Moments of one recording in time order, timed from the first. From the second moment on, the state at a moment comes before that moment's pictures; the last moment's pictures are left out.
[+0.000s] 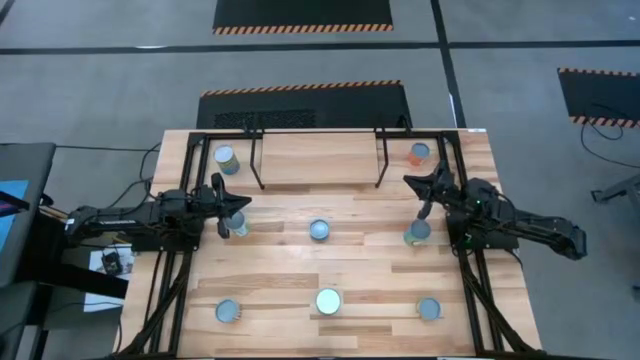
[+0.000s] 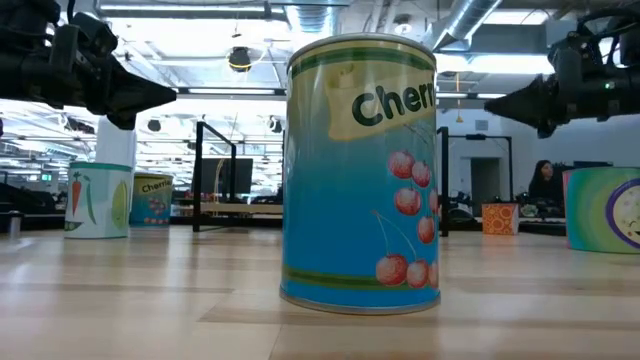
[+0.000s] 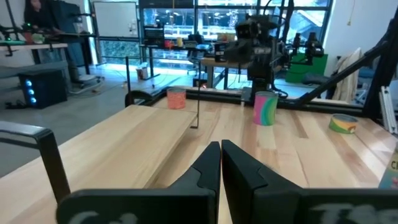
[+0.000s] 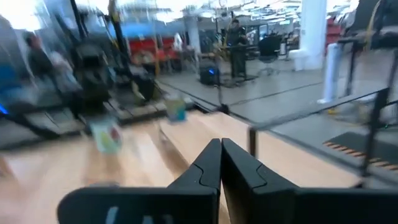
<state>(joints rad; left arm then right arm) 0.07 0.07 0.01 0.06 -0.16 -0.04 -0.32 0.06 0.01 0.14 0.12 0.15</state>
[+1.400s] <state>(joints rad) 0.07 0.07 0.01 0.05 -0.15 0.01 0.45 1.23 0.94 -1.22 0.27 1.62</state>
